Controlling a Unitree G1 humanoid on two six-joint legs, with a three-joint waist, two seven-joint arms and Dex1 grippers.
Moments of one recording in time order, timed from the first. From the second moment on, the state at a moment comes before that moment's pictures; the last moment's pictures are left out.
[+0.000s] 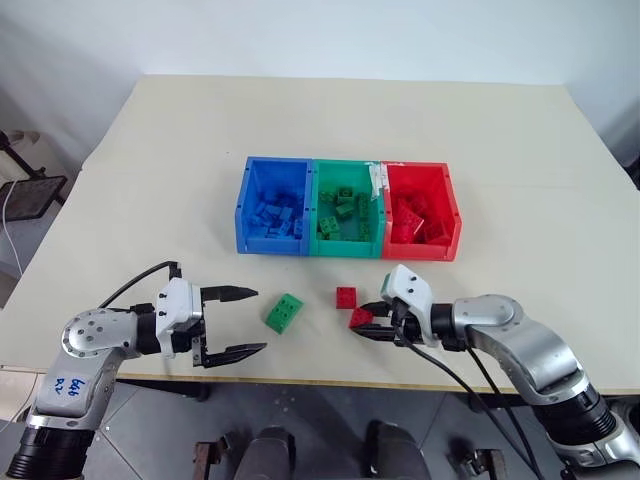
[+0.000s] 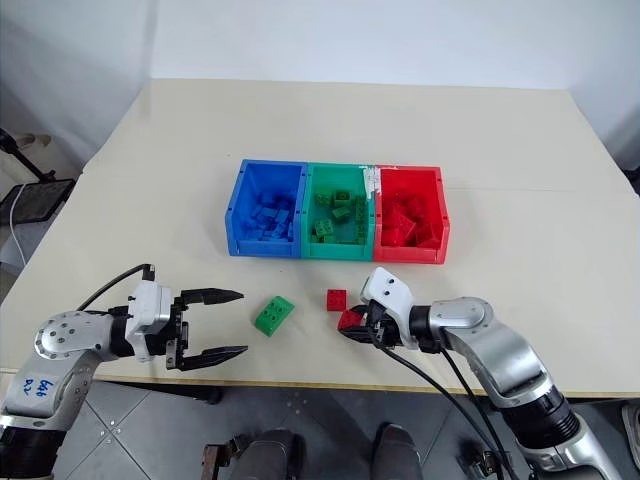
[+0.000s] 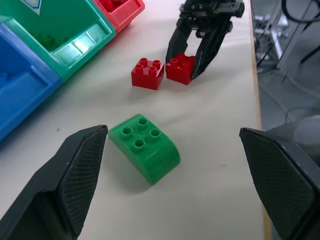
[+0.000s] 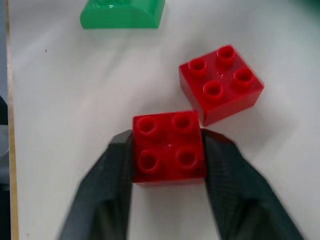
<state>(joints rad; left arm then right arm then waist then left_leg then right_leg) -0.05 0.73 0.14 -0.21 -0.49 0.14 -1.15 -0.33 -0.66 0.24 -0.37 0.35 0.76 0.90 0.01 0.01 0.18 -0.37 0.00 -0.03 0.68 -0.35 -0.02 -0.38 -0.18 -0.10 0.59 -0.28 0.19</state>
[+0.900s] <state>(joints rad) -0.13 0.60 0.22 -0.23 -0.50 0.19 -0.85 -0.57 -0.58 -0.08 0.07 0.37 0.36 0.84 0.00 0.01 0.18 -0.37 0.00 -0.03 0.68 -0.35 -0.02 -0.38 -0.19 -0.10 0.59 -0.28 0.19</state>
